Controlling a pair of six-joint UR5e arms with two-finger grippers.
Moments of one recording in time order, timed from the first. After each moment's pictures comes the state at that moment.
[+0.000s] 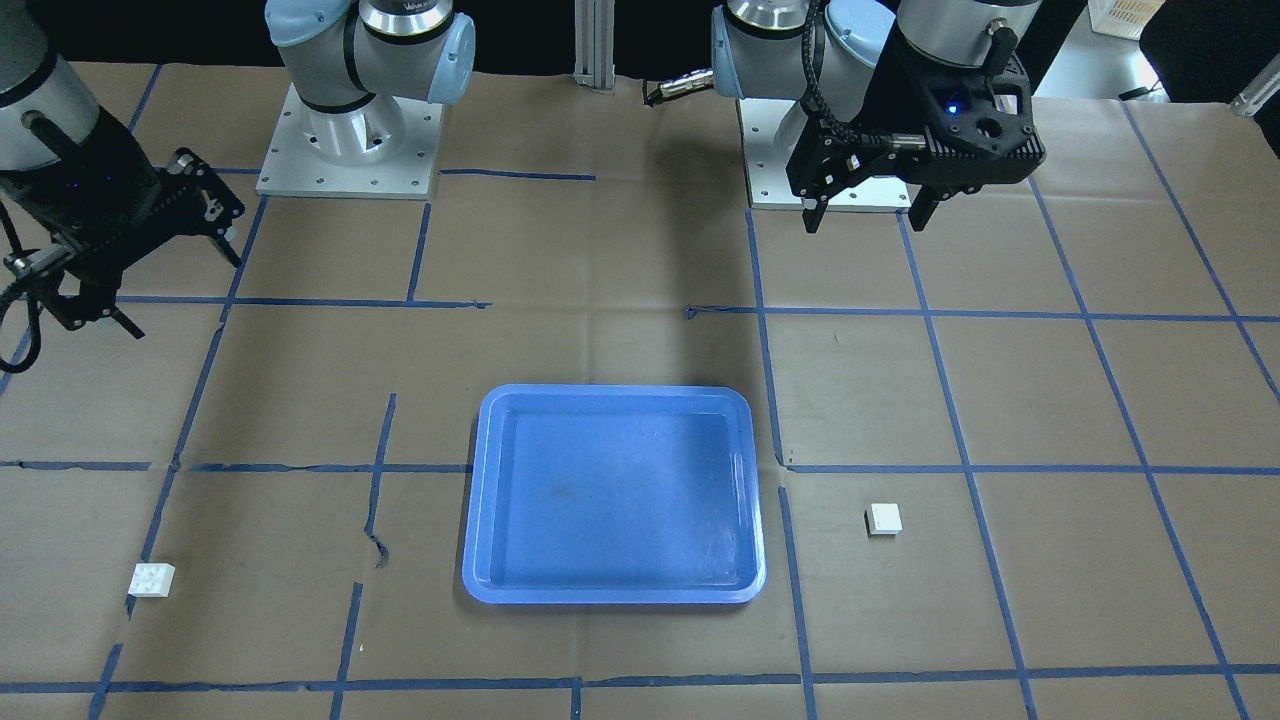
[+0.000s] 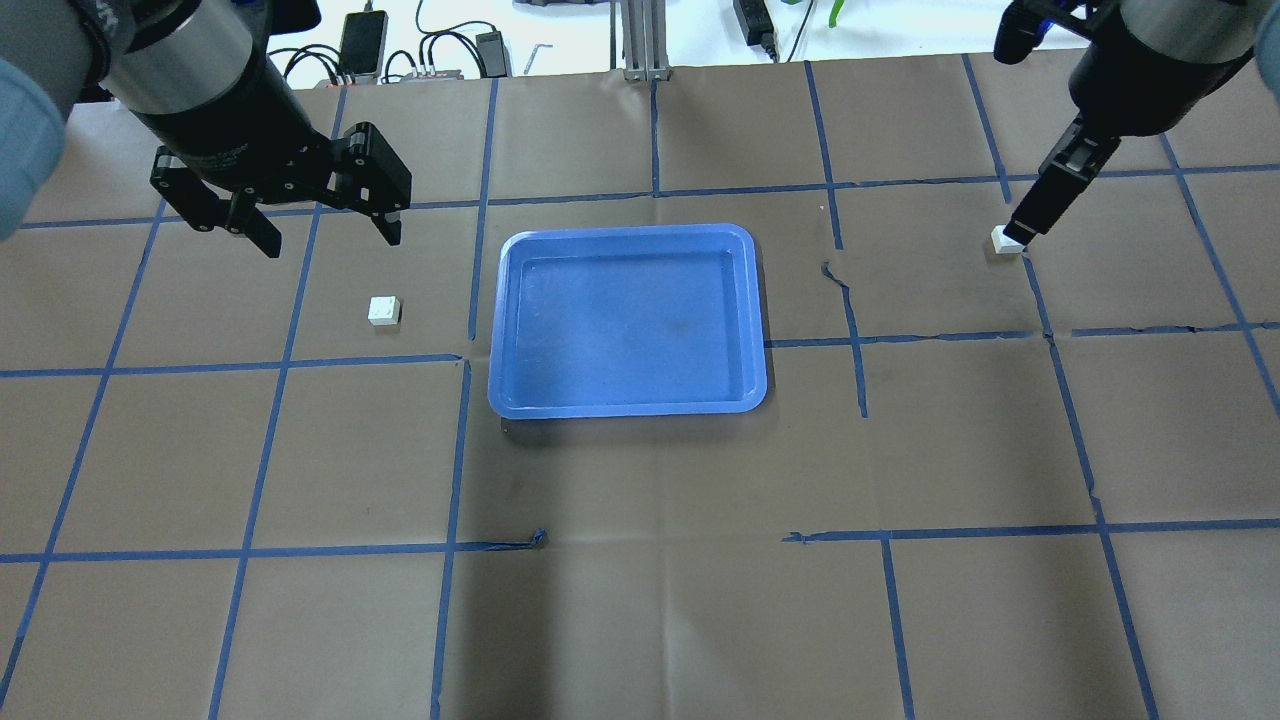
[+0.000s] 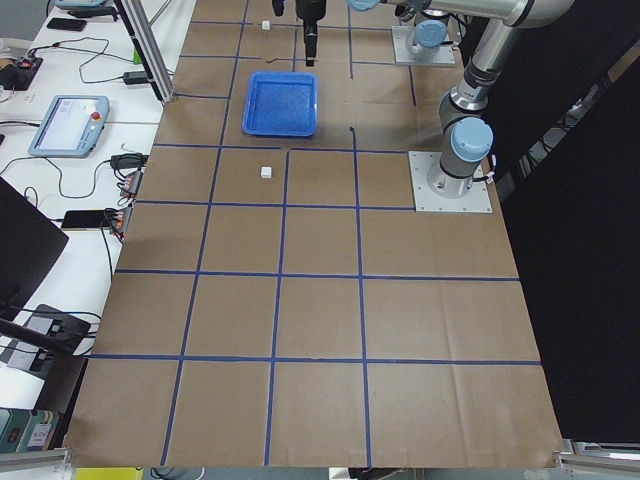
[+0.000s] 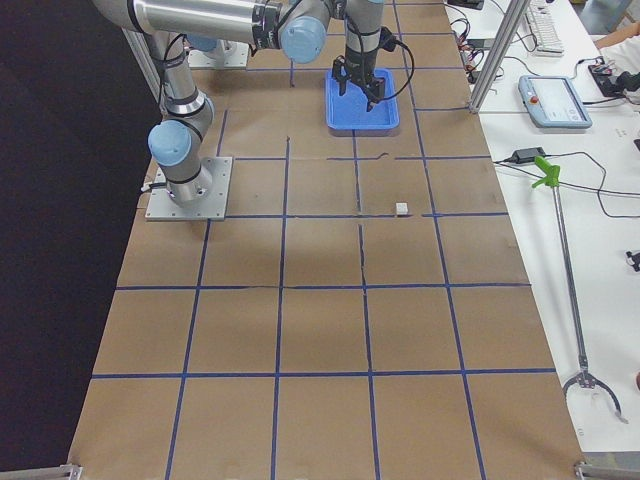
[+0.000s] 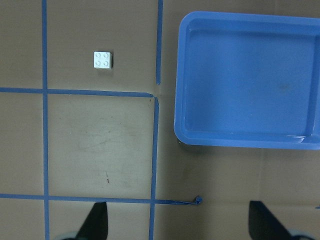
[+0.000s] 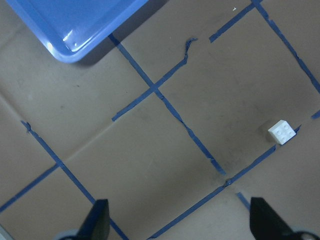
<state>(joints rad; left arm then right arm) -1.56 -1.54 -1.53 -1.62 1.56 -0.06 1.35 -1.52 1.57 -1.62 -1.54 -1.22</state>
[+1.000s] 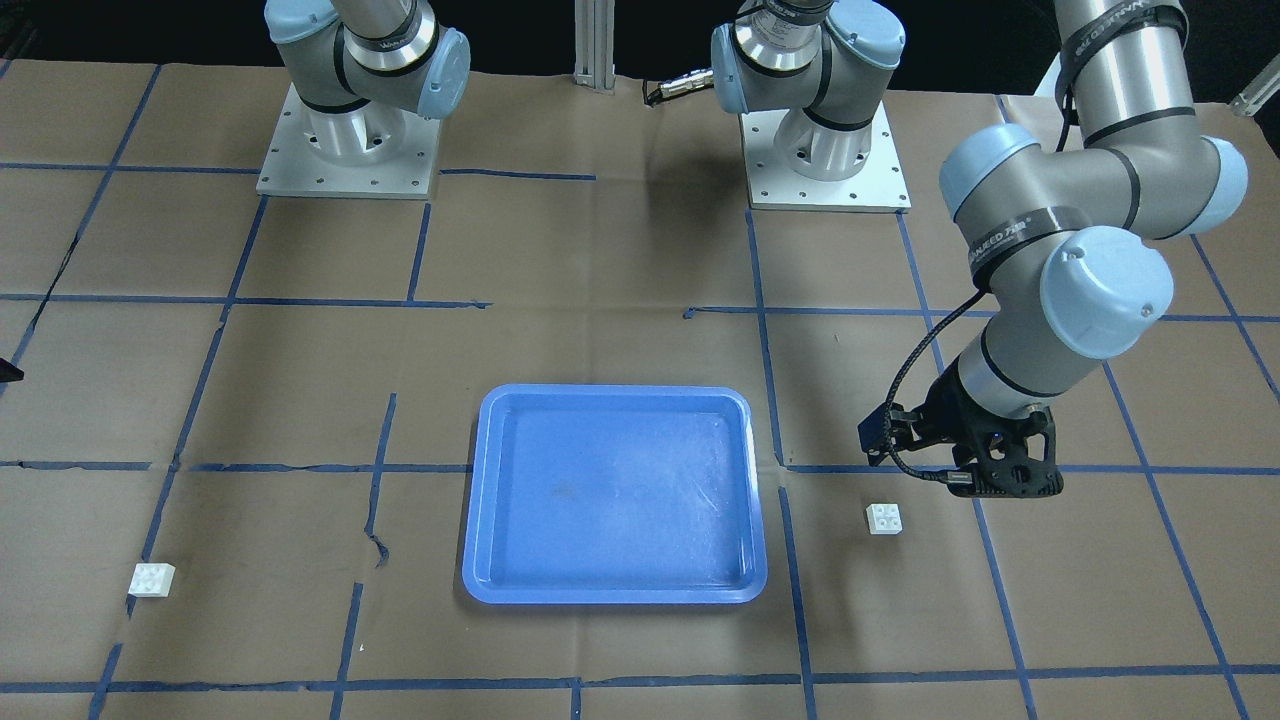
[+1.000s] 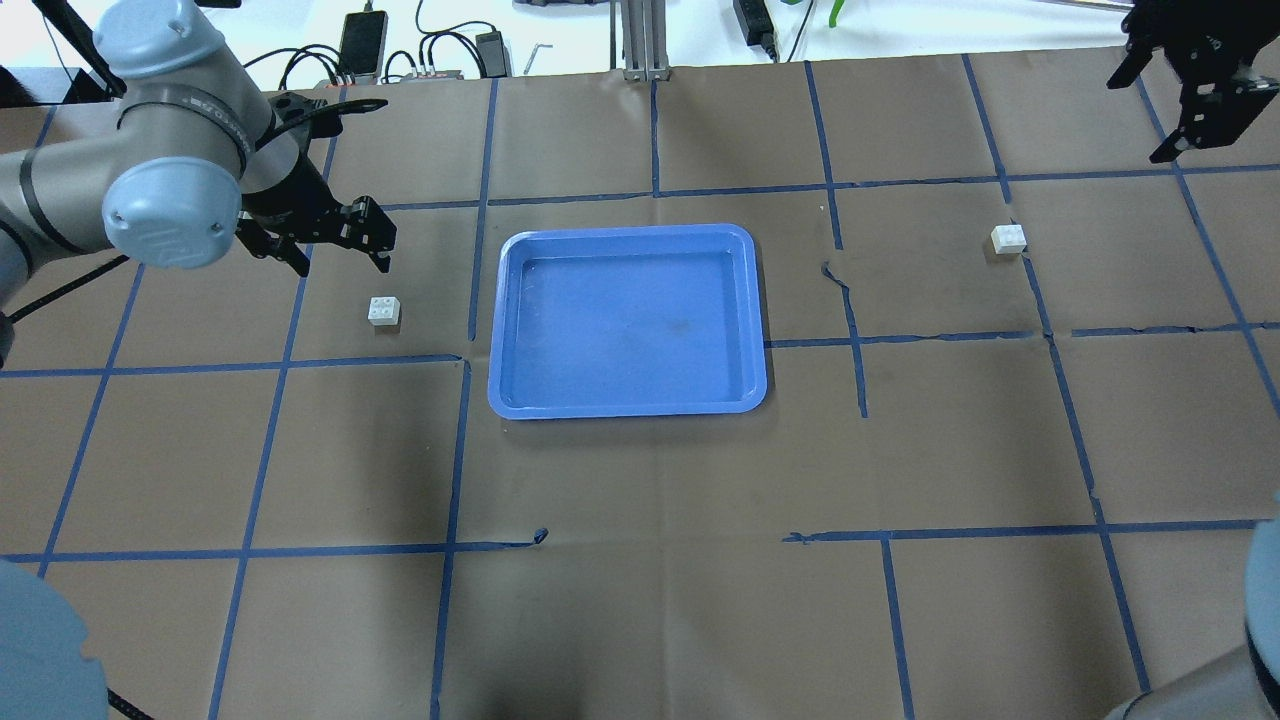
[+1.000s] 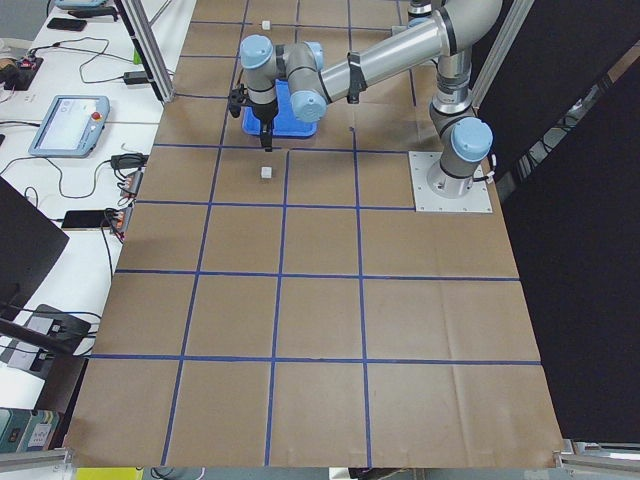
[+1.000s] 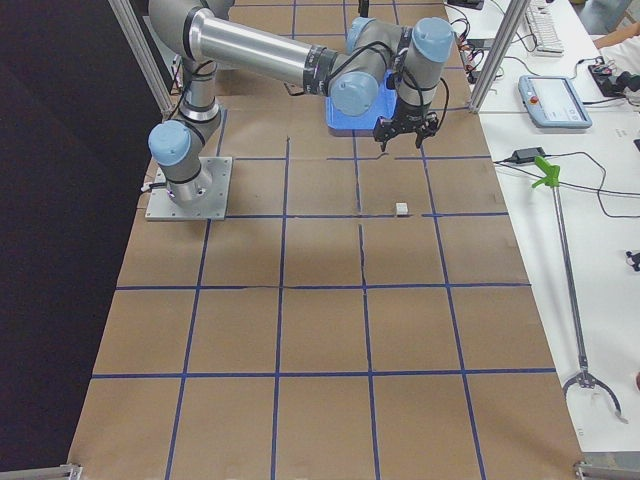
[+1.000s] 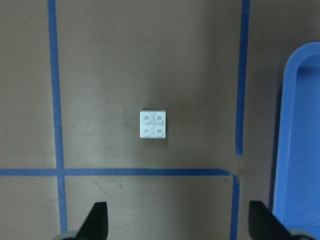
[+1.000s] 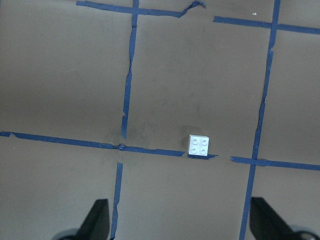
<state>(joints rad) -1.40 -1.91 -1.71 -1.10 1.56 0.20 1.21 -1.24 1.30 -1.61 -1.50 -2.05</state>
